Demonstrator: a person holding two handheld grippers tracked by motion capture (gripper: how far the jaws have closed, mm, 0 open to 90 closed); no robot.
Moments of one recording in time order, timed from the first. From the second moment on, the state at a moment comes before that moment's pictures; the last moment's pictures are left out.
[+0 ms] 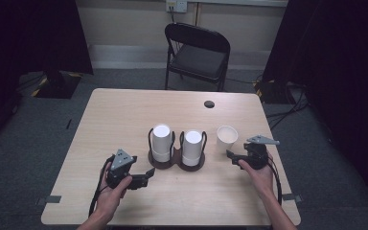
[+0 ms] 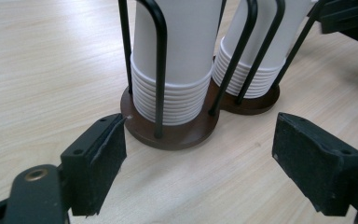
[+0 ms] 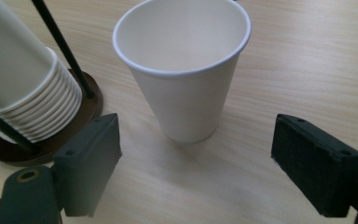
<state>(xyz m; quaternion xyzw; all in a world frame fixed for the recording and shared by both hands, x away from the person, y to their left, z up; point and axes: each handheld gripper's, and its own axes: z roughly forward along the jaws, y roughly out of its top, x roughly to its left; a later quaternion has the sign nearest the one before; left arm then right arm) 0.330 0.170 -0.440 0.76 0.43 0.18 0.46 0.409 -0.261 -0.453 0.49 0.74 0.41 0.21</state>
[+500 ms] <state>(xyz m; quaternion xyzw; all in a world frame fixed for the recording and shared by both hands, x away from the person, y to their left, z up) 0.326 0.173 -0.441 0.76 0.44 0.18 0.45 0.362 -0.245 -0.438 0.46 0.76 0.42 0.21</state>
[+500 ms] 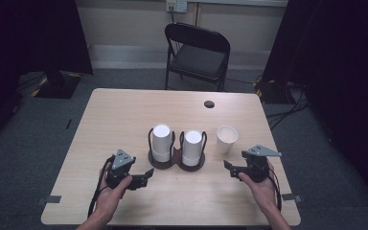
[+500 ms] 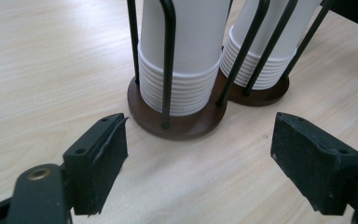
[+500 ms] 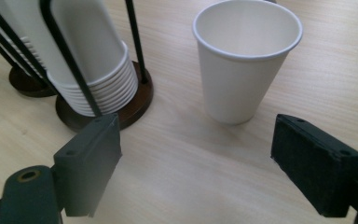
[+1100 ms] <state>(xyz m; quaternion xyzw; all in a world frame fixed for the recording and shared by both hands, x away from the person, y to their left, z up) 0.304 0.187 -0.451 0.78 0.42 0.17 0.43 0.309 -0.233 -0.443 0.47 0.75 0.42 0.21</state>
